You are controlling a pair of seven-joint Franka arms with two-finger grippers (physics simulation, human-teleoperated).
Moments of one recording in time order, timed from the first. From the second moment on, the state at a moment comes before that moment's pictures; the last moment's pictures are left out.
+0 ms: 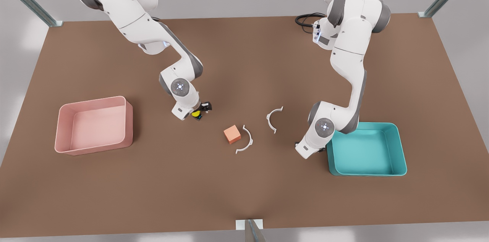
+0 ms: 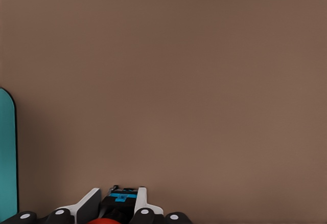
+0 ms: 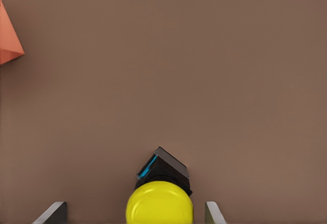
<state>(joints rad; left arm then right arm) -0.35 0.77 0.01 -1.56 0.06 2.37 -0.28 0.21 0.40 0.34 -2.16 -0.11 2.48 0.53</state>
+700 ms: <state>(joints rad) -0.04 0.55 0.01 -1.50 0.06 1.94 -0.08 0.19 0.47 0.33 -2.19 -0.15 2.56 0.57</state>
